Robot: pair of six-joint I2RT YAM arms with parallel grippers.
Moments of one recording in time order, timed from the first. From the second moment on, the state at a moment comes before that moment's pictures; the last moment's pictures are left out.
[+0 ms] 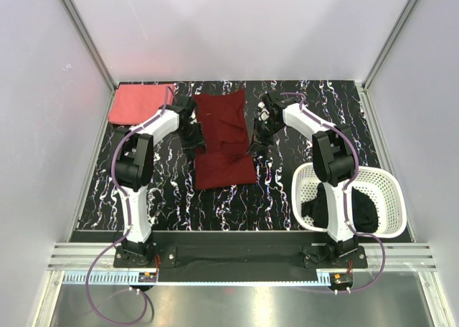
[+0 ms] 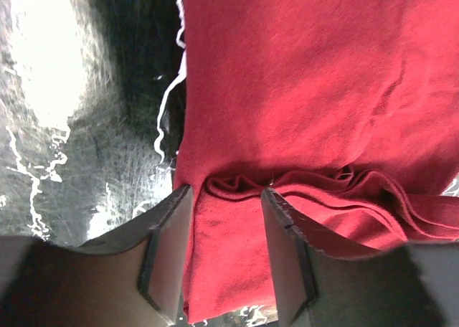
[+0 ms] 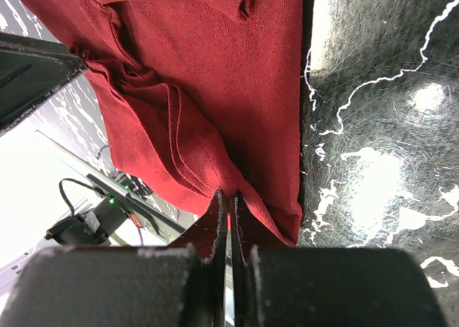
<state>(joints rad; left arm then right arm) -0.27 2.05 1.52 -0.78 0.20 -0.52 0.39 2.19 1.75 -0.84 -0.54 0.51</state>
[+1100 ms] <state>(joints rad) -0.28 1.87 1.47 -0.77 0.07 -0.53 0.38 2.20 1.79 -0.84 -0.56 0.51</state>
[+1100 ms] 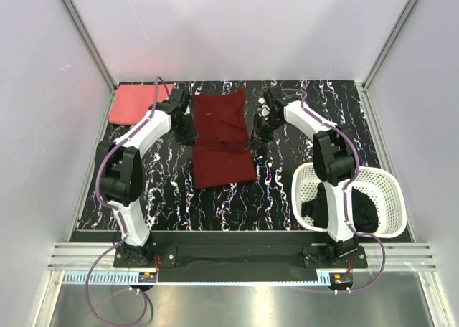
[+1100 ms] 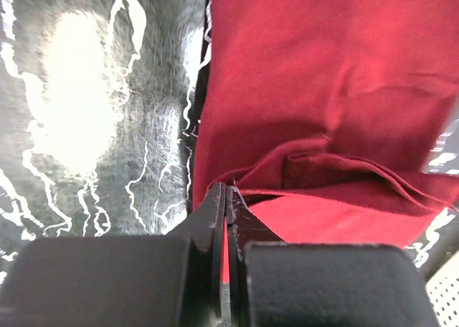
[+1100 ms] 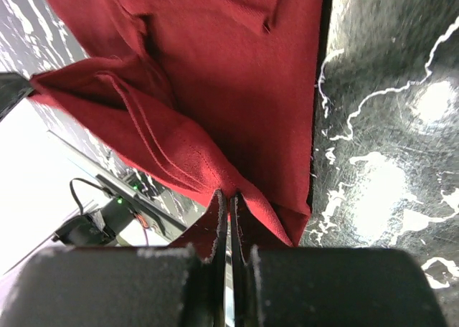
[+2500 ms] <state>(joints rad) -0.34 1.67 1.30 -0.65 0.20 -0.58 0.33 2.21 1.82 -0.90 -0.52 0.48</state>
